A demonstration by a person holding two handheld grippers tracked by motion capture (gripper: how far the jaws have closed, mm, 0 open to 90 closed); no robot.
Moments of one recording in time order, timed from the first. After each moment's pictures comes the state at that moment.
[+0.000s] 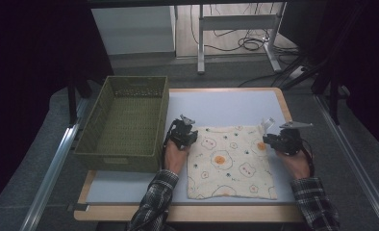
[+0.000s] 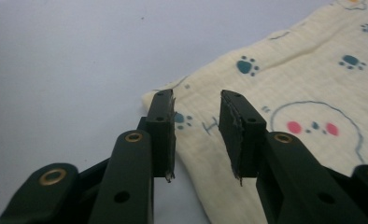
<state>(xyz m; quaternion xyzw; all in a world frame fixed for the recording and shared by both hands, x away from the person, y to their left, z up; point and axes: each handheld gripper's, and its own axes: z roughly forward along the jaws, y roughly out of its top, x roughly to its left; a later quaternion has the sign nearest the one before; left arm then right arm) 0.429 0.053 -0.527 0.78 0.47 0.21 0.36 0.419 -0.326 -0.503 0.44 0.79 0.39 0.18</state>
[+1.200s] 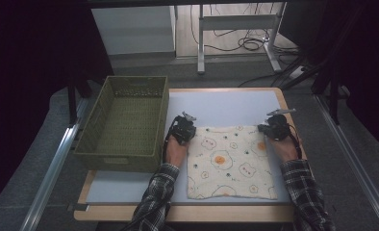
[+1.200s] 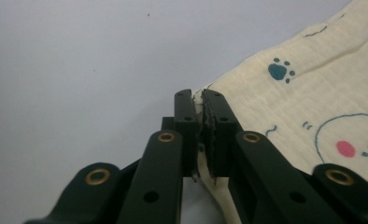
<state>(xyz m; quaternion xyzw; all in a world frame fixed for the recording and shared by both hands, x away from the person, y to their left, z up) 0.452 0.049 -0.536 0.80 0.46 0.21 0.34 0.476 -0.304 -0.509 0.45 0.80 0.34 0.20</state>
